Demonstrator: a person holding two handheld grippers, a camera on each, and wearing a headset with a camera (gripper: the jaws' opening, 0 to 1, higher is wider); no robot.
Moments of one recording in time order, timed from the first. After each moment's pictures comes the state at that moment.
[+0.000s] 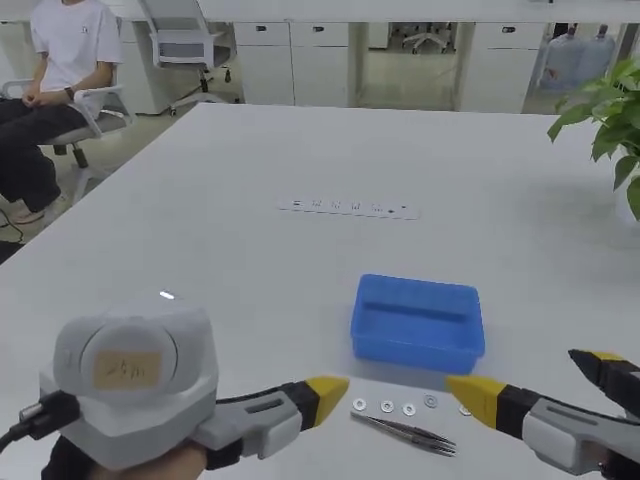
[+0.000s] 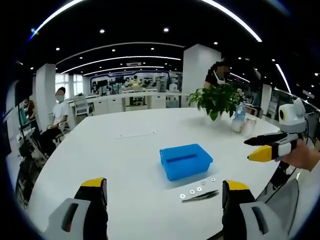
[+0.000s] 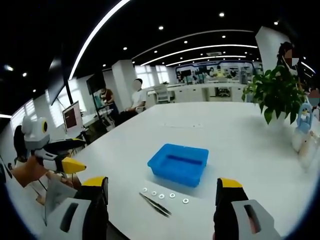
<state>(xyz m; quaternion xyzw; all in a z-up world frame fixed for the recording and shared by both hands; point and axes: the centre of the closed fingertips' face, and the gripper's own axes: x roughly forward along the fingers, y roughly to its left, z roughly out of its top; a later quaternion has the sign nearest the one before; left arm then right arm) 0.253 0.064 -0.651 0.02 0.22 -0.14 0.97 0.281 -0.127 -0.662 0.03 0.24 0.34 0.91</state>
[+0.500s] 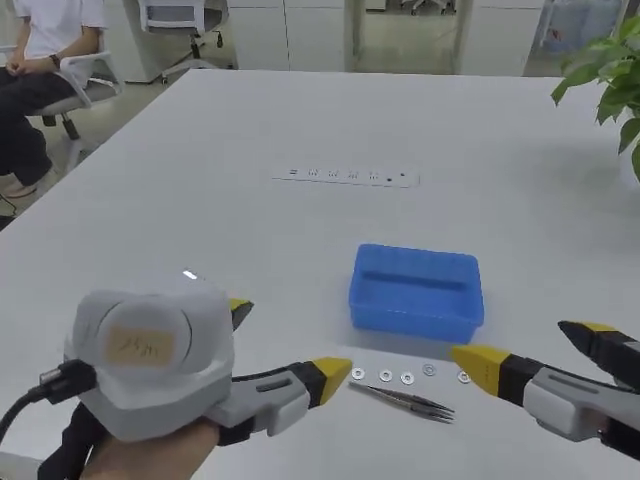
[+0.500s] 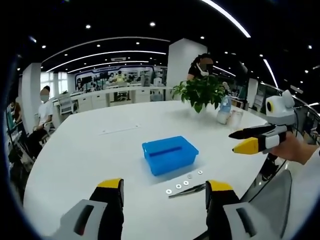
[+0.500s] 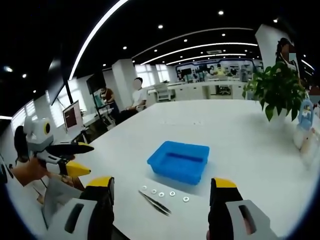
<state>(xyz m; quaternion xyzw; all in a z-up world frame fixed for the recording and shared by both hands) 0.254 0.035 -0.673 0.03 0.25 -0.22 0.94 0.283 -0.128 -0.676 0.03 0.25 0.34 0.91</state>
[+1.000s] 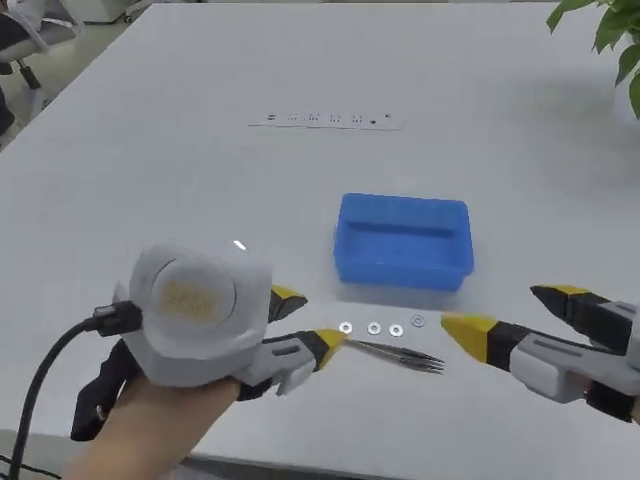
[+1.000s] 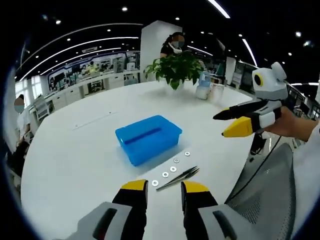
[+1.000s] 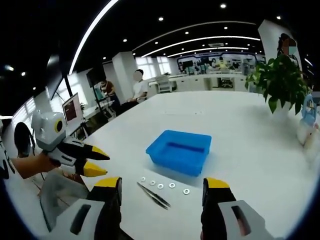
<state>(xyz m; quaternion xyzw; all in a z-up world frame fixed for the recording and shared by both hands) 0.265 0.002 -0.729 0.09 0.32 -0.32 0.89 0.284 -0.128 -0.702 0.03 0.29 0.35 0.89</state>
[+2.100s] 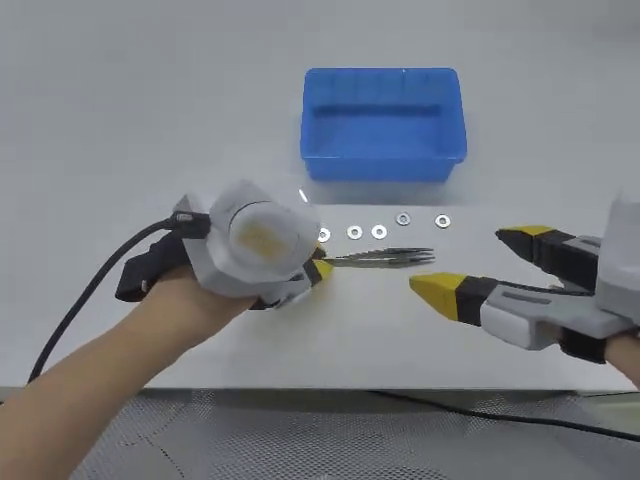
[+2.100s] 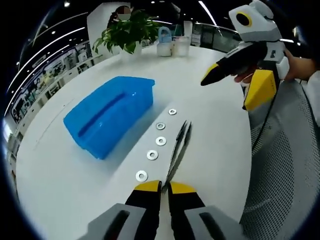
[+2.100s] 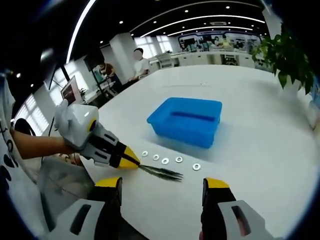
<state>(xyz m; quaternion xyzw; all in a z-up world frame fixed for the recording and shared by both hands) 0.279 -0.024 -0.826 0.24 0.37 -0.46 0.77 0.268 -0.116 -0.758 0.02 0.38 0.36 0.85</state>
